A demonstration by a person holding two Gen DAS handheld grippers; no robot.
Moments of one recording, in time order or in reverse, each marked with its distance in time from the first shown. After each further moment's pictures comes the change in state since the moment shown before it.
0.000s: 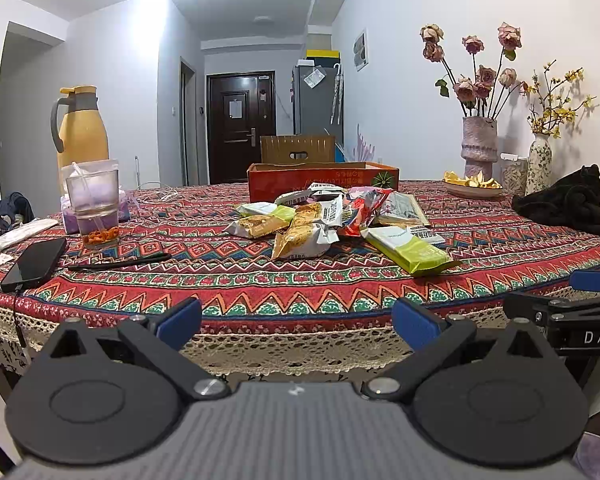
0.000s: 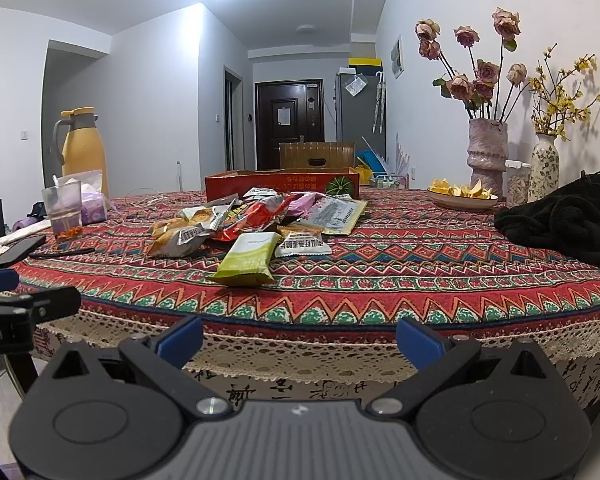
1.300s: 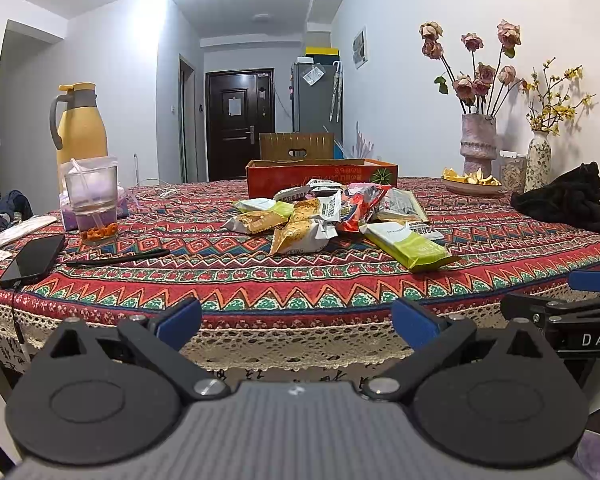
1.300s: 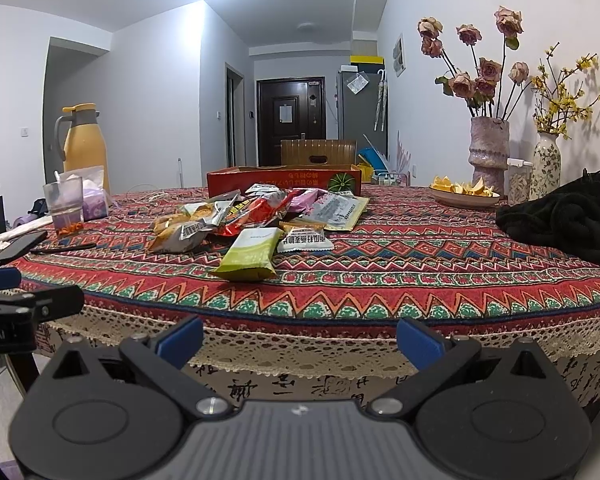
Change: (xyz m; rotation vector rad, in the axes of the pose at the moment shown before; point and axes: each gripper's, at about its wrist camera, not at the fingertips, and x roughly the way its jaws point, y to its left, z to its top) left arm 0.000 -0.001 0.001 0.000 0.002 0.000; right arm 0.001 0.001 -0.003 -0.006 0.007 -0.001
